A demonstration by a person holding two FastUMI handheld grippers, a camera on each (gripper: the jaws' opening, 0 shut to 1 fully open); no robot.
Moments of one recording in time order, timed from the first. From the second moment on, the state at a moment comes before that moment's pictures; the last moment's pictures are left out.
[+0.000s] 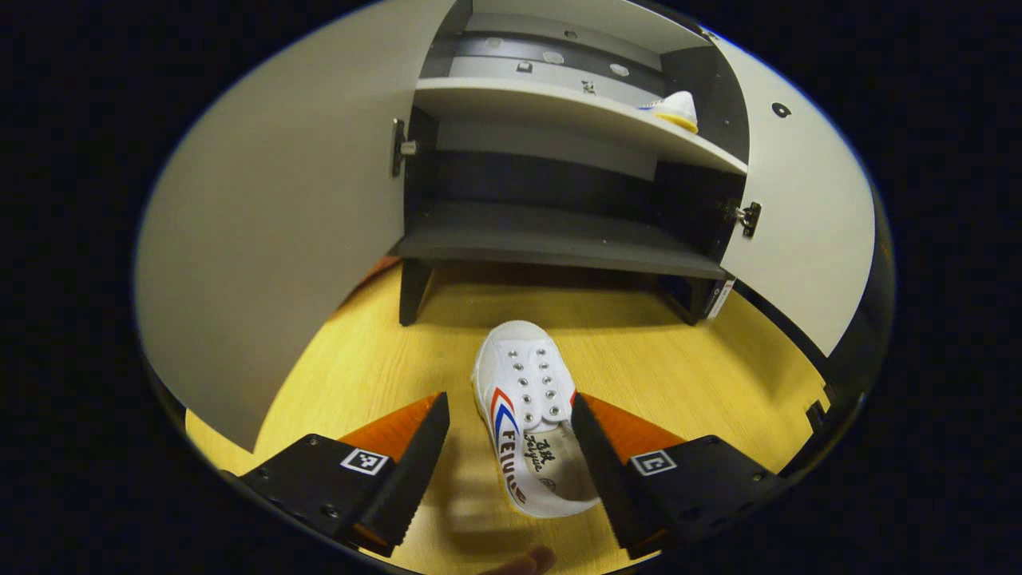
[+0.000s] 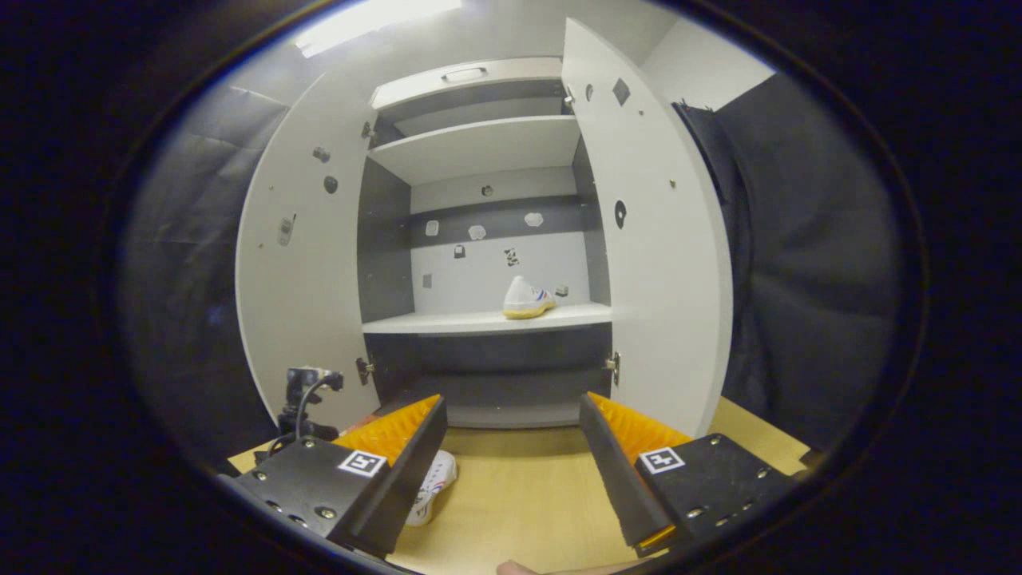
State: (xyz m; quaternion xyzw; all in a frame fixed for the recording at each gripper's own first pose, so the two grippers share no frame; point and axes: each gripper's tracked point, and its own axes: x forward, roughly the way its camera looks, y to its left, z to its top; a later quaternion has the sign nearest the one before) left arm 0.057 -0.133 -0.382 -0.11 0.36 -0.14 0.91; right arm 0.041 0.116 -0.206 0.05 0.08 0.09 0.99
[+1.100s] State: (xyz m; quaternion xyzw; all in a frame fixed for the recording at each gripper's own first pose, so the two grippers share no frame) left arm 0.032 -0.101 -0.287 -0.11 0.29 -0.14 0.94; right arm 0.032 0.060 -0.190 0.05 0.03 0.07 1.00
